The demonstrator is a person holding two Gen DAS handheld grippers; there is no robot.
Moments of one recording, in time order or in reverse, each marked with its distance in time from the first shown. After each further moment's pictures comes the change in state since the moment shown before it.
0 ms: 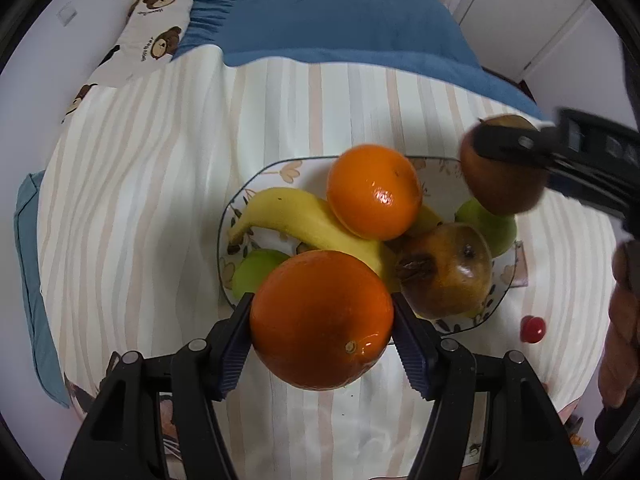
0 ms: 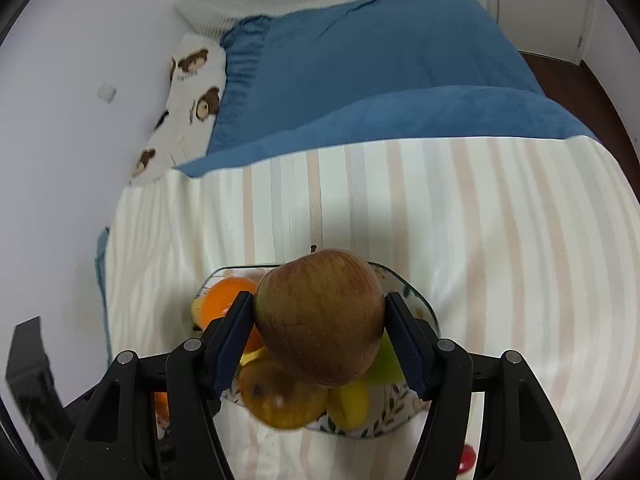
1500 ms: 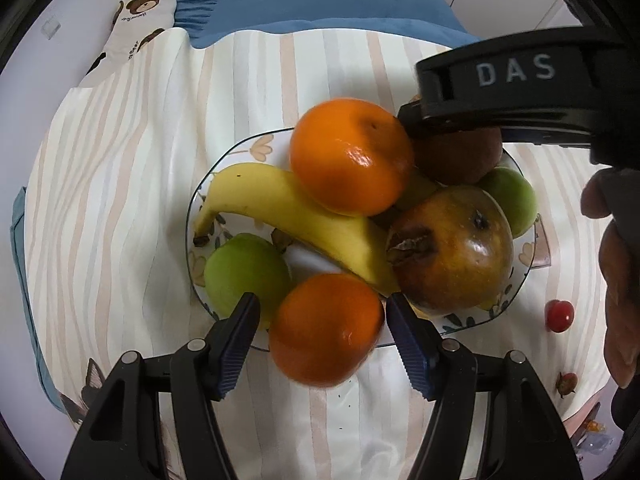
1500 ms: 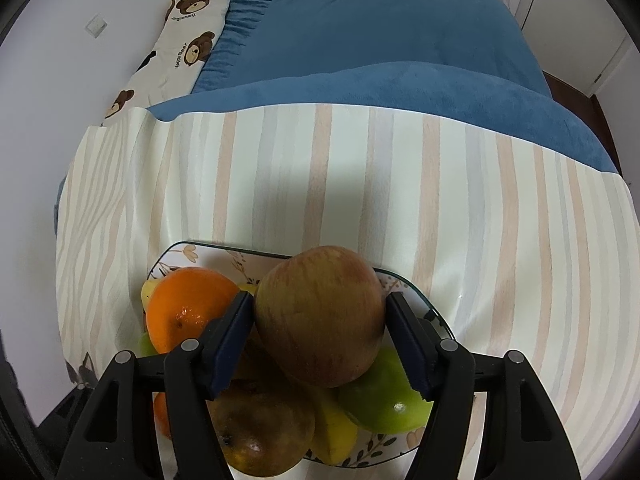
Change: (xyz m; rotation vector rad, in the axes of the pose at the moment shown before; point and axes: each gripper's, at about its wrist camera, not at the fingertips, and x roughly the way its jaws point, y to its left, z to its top) left arm 0.045 -0.027 -0.017 0.053 0.009 0.027; right arm 0.064 0.023 0.005 -0.131 0.112 -0.133
